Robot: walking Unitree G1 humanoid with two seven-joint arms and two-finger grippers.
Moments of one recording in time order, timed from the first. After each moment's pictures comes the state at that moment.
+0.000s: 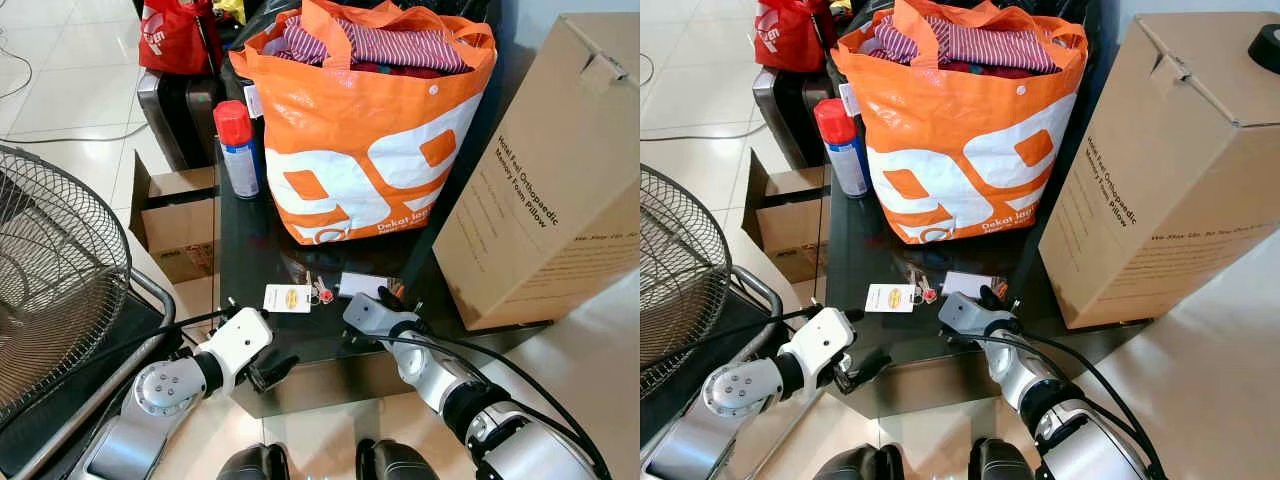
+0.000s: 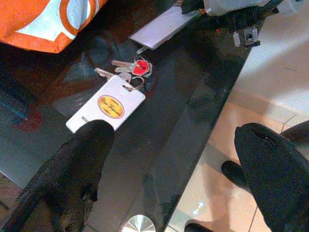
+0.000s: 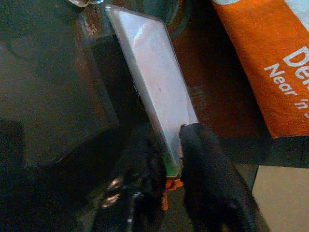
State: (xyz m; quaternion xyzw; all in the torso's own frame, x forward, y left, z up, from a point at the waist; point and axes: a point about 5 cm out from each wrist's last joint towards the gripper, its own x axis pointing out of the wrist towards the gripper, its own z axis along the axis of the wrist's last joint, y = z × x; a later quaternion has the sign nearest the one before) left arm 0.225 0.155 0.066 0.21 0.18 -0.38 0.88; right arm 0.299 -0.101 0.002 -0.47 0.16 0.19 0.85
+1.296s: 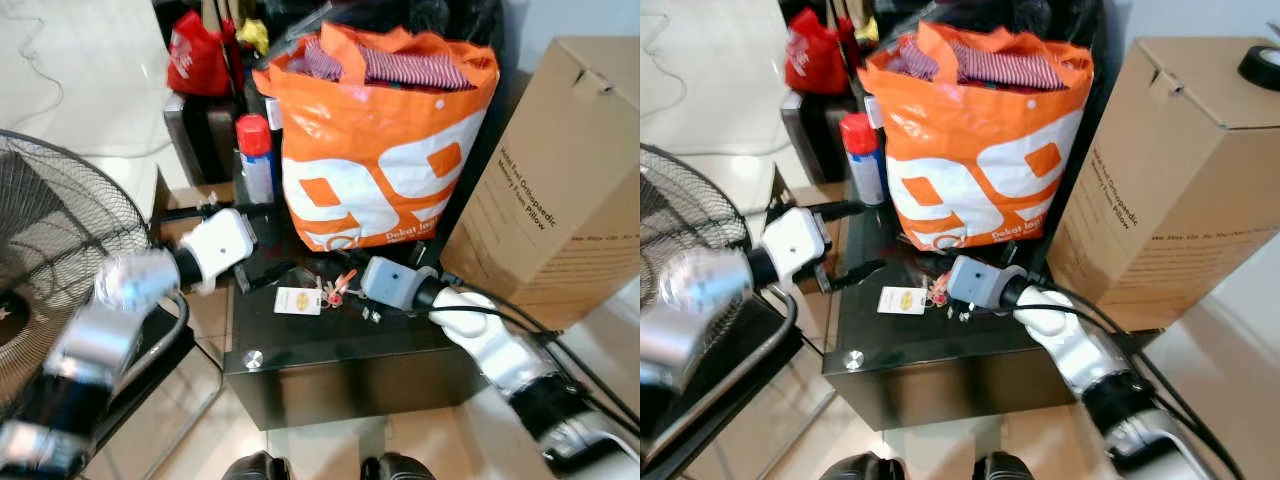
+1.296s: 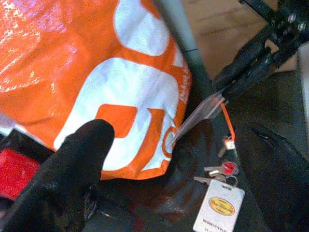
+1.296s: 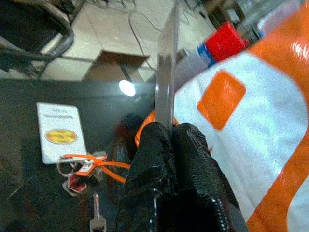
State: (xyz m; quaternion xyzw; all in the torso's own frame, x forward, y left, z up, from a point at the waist) left arm 0.301 0.169 0.172 0.31 -0.03 -0.46 0.83; right arm 0.301 -0.115 0.104 -0.39 -0.06 0.41 0.83
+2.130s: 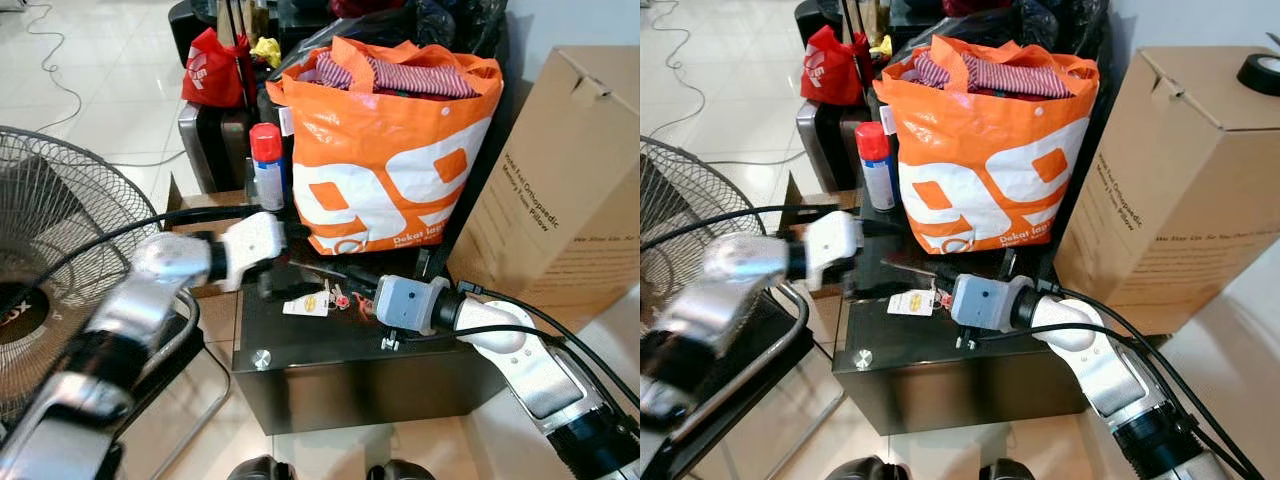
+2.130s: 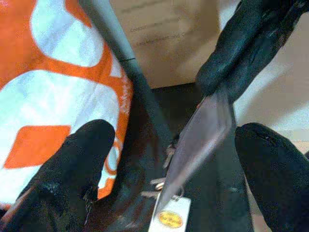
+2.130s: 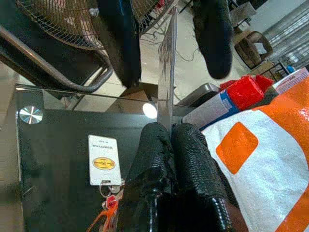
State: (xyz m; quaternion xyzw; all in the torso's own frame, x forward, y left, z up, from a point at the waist) left arm 0.319 0.137 0.152 0.26 0.02 -0.58 0.77; right arm 0.268 -0.116 0.129 -0.38 -0.06 0.47 0.80
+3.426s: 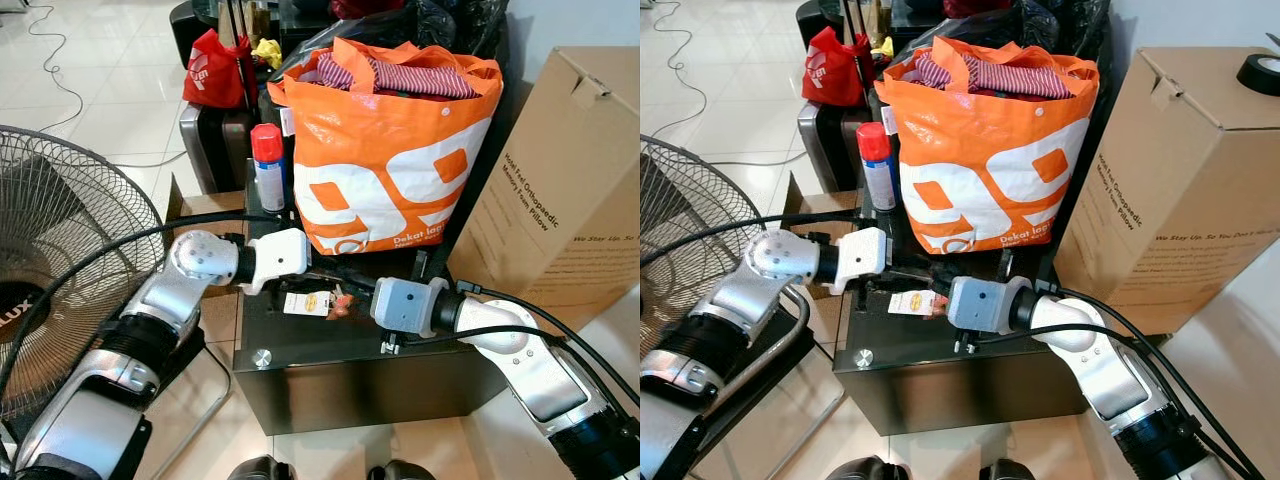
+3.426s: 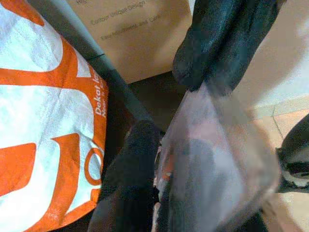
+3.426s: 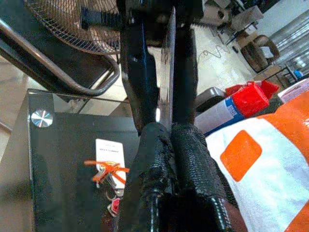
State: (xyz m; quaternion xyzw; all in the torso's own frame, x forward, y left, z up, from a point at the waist) left arm 0.325 0.119 0.137 0.32 0.02 -0.61 0.72; right arm 0.264 -0.112 0.135 -0.38 -0.06 0.48 0.79
